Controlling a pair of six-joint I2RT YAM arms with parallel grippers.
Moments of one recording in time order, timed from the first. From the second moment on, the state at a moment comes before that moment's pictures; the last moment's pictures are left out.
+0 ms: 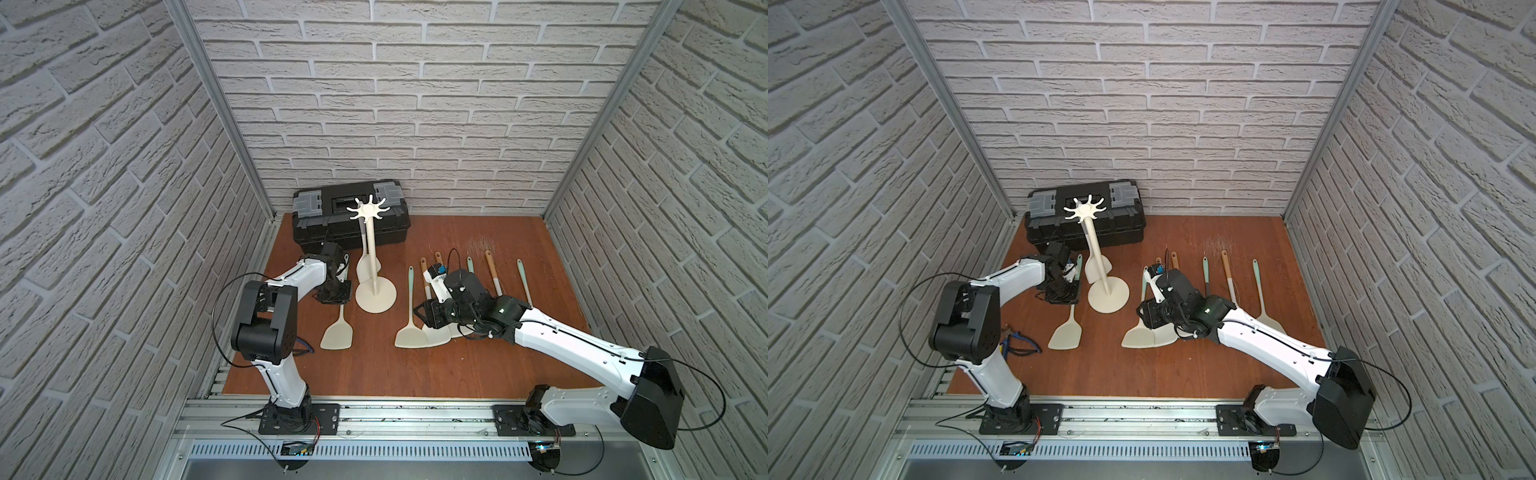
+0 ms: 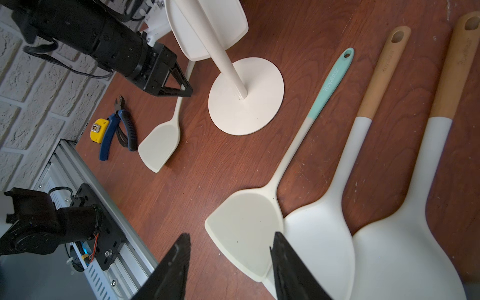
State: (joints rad) left arm -0.19 1.78 1.13 -0.76 0.13 -0.12; right arm 0.77 1.28 0.96 -0.46 -0.09 0.45
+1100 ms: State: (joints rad) left arm -0.21 1.30 1.19 -0.81 0.11 -0.10; right arm 0.73 1.45 1.62 -0.62 -0.03 0.31
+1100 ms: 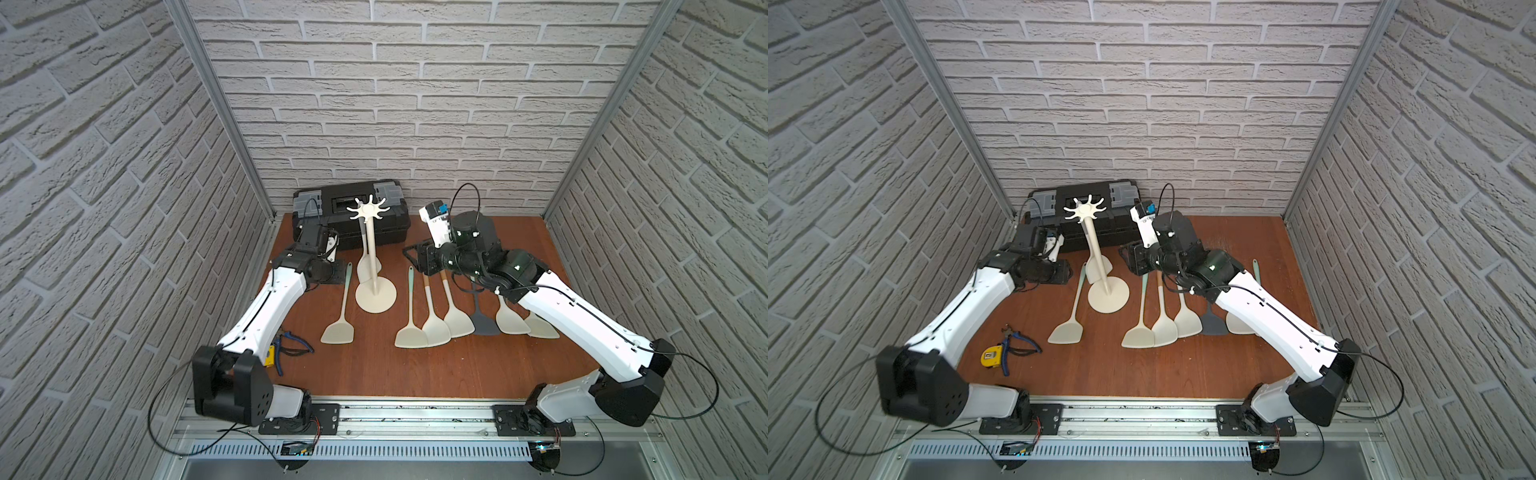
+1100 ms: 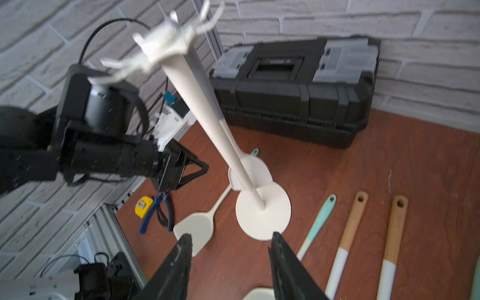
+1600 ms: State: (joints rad) left arm -0.21 1.15 0.99 -0.27 0.36 -0.04; right arm 0.79 1.88 2.39 -0.69 -0.01 0.23
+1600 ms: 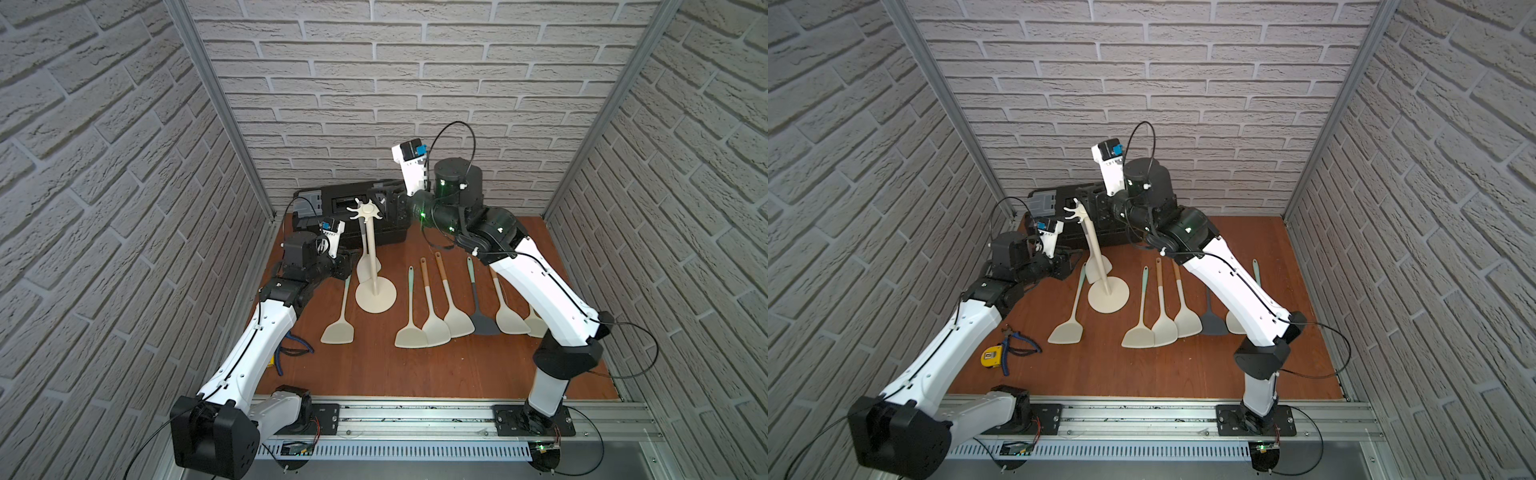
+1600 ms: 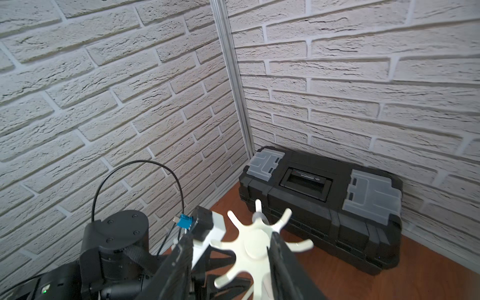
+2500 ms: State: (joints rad) left arm -0.23 1.36 1.12 -0.03 0.45 -0.02; right arm 0.81 1.91 2.25 -0.64 0.00 0.13
